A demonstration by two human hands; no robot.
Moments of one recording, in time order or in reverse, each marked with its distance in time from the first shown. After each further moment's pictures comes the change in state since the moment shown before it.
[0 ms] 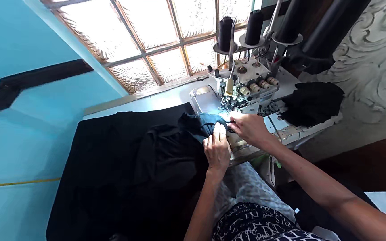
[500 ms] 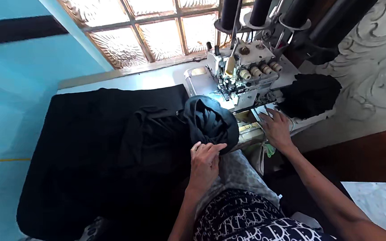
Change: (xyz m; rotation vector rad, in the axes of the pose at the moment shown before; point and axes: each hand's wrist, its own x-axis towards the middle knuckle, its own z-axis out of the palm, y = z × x) left_hand -0.051 -0.004 -0.081 -0.518 -0.270 -0.032; right_hand -0.095 0.105 0.030 0.010 0.030 0.282
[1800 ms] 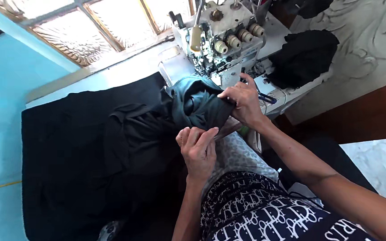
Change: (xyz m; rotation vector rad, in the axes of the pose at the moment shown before) left_hand 0.019 0.011 0.018 0.047 0.266 0.174; right_hand 0.037 -0.086 -0.004 0.200 0.382 -0.452
